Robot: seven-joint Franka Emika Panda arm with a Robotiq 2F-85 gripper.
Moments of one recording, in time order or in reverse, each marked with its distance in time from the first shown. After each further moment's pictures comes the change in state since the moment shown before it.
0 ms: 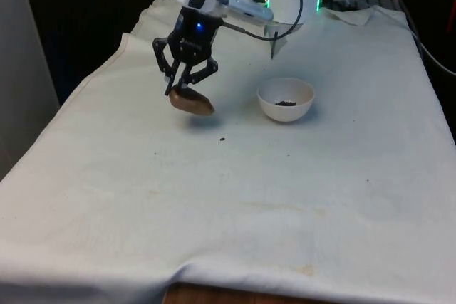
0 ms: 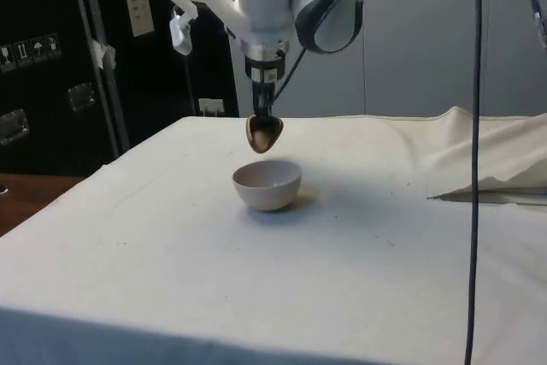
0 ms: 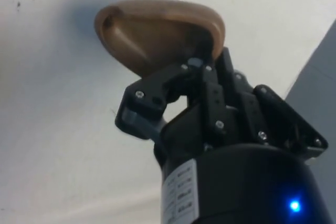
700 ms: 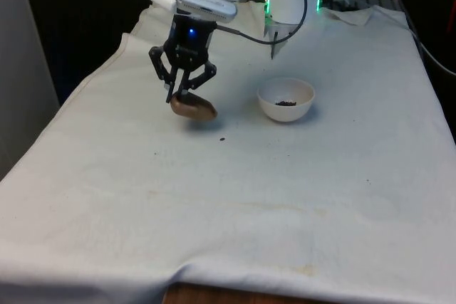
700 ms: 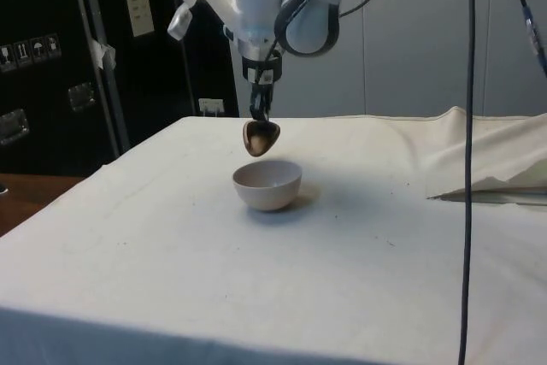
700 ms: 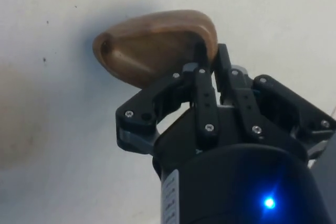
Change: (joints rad) arm 0.001 0.039 0.008 0.026 0.335 0.001 -0.260
